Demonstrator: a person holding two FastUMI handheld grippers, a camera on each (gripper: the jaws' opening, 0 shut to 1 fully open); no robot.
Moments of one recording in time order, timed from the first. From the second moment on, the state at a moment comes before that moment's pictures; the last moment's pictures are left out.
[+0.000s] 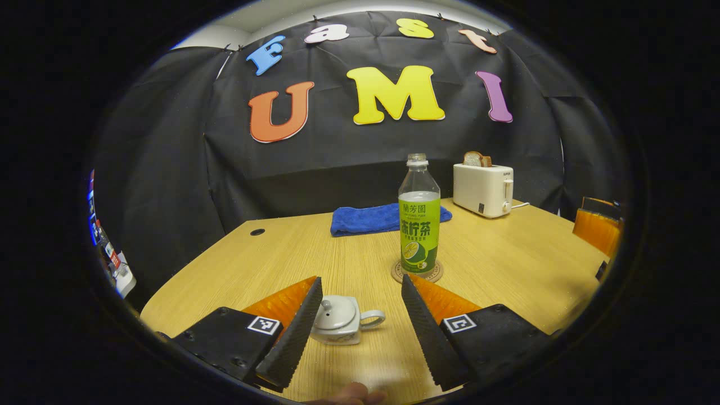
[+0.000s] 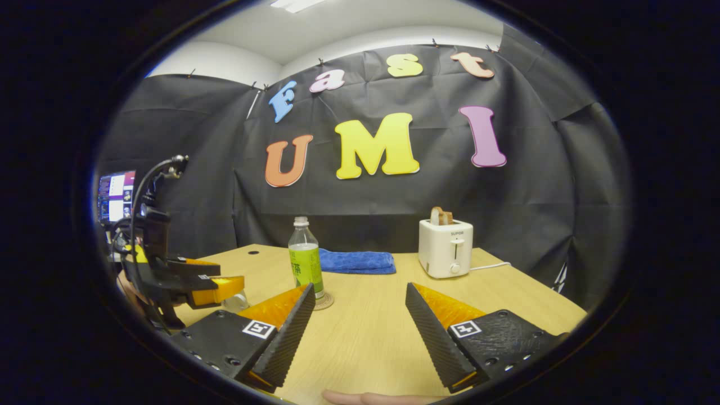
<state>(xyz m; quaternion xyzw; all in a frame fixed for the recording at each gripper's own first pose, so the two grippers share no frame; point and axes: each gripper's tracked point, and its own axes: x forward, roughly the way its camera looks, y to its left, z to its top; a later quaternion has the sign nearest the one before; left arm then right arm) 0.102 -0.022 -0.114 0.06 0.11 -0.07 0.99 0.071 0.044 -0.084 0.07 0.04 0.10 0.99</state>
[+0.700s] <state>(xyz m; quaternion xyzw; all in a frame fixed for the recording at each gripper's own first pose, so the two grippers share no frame) -0.003 0.017 0.000 0.04 0.03 0.00 1.00 -0.006 0.017 -0.014 0.03 0.02 0.04 1.00</state>
